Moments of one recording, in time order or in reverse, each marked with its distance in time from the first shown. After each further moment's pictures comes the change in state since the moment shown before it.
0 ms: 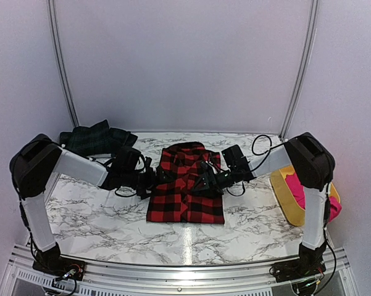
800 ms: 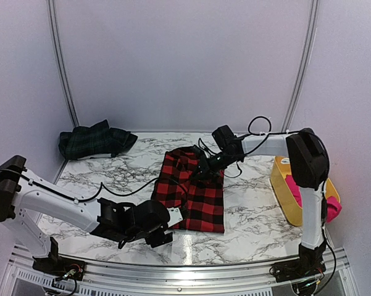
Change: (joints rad) left arm -0.679 -0.352 -0.168 -0.418 -0.905 1.085; right arm 0.033 -0.011 0.347 -0.520 0.156 -0.280
